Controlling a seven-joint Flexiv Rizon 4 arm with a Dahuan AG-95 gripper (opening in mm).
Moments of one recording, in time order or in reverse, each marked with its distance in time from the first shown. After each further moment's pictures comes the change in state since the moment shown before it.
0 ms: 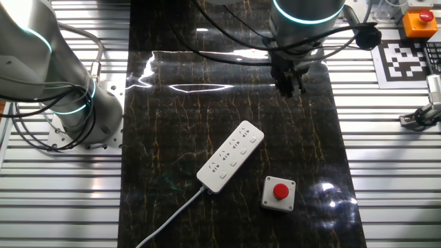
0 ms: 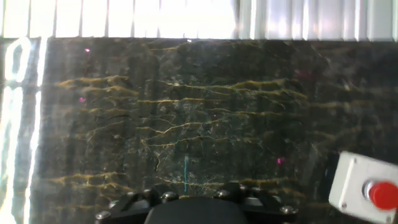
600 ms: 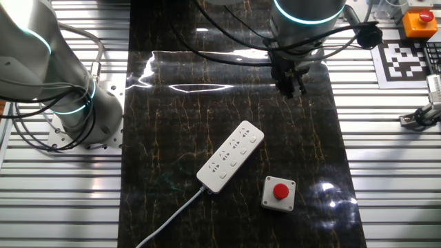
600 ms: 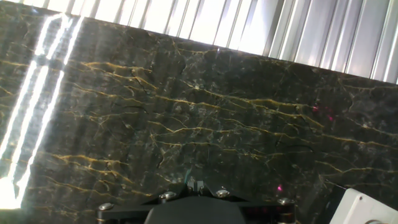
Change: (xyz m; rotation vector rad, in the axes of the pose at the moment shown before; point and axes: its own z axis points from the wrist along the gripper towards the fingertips) arm 0.000 -0.001 0.004 0.017 0.018 -0.003
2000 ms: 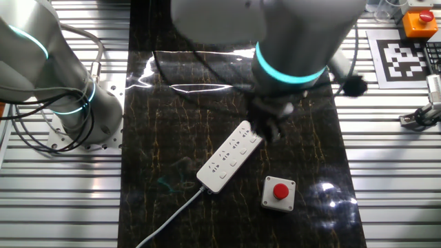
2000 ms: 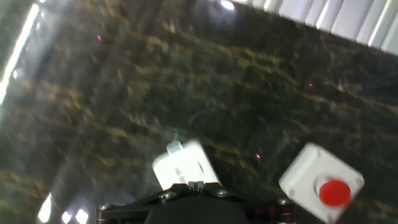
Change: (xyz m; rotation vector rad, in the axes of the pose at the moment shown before) arm 0.098 -0.081 0.013 -0.008 0.117 -0.170
